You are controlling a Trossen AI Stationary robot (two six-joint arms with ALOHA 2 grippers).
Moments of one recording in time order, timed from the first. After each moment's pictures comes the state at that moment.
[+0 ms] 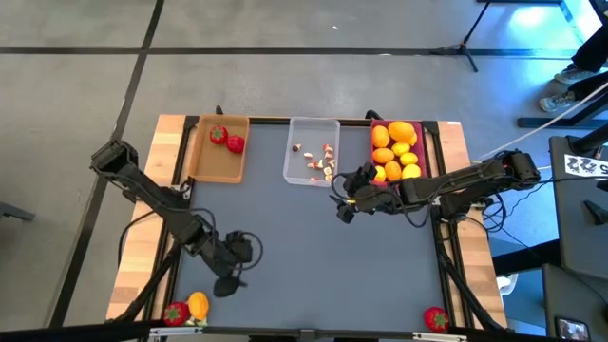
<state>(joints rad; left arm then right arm) -0.67 1.38 0.80 -0.37 -0.11 -0.77 0.18 1.37 0.89 -0.24 0.59 0.36</state>
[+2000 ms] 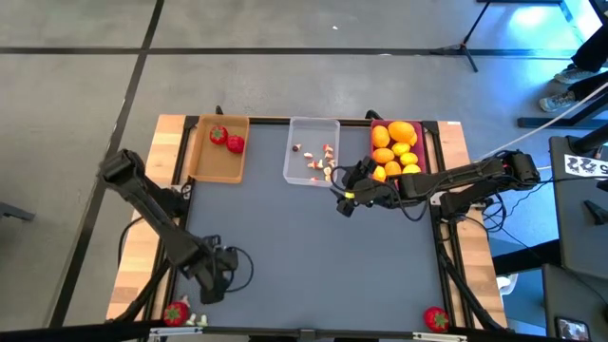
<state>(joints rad) -0.82 1.53 0.94 -0.82 -0.03 -1.04 0.12 1.37 0.89 -0.23 0.59 0.26</state>
